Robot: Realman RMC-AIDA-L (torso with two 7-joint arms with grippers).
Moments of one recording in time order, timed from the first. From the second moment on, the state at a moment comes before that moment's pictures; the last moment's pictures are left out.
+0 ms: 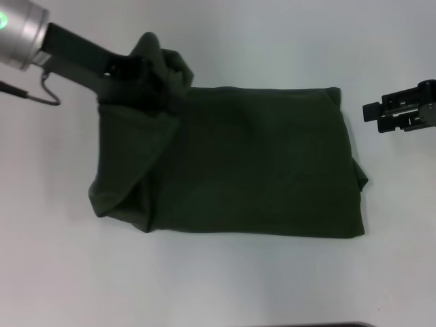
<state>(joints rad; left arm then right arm) -0.91 -2.03 -2.47 -0.82 -0.70 1.86 -2.64 0.60 1.88 -0.60 -0.72 -2.35 -1.74 2.49</state>
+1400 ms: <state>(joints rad) -1.10 -2.16 -2.30 -0.71 -0.84 1.70 -2.66 0.63 1.89 -0.64 -0.69 -2.35 -1.70 2.49</state>
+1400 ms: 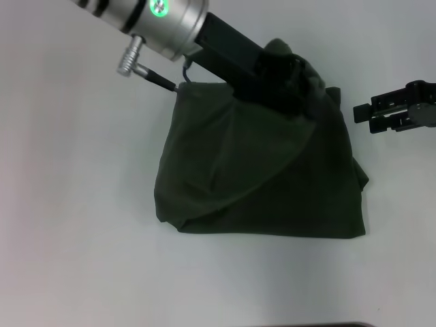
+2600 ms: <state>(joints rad) -1.09 -2.18 -2.04 -0.52 -1.10 1.43 -2.64 0.63 1.88 -0.64 -0.69 -2.35 -1.68 2.52</state>
